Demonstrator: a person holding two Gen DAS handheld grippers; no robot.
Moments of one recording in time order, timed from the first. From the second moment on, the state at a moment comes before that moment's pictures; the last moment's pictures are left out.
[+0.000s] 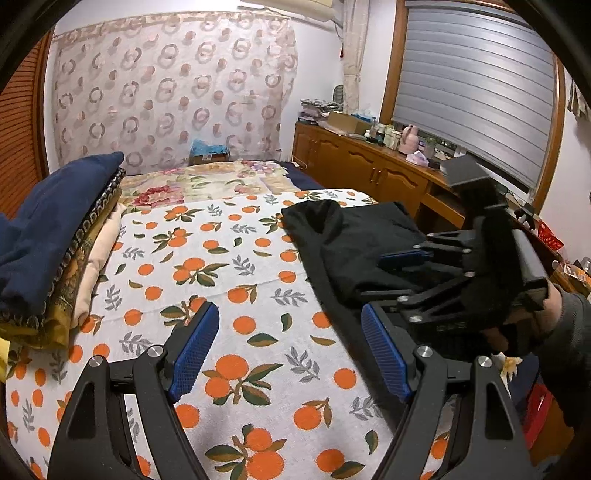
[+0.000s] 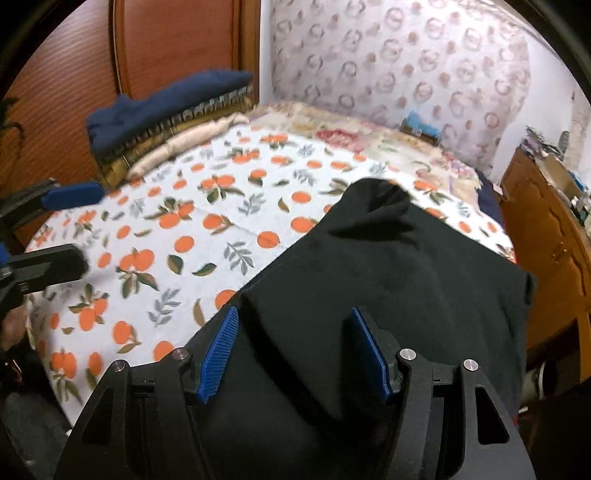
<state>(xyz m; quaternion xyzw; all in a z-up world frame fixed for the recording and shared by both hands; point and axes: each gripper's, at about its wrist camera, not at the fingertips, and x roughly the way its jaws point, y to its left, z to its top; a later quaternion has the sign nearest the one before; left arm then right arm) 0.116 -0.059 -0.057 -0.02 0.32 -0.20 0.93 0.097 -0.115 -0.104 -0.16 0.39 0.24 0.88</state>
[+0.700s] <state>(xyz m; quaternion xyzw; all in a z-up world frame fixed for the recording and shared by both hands) 0.115 -0.055 -0.062 -0.04 0.31 -0.19 0.93 0.174 -0.205 -0.039 -0.13 0.32 0.12 0.93</state>
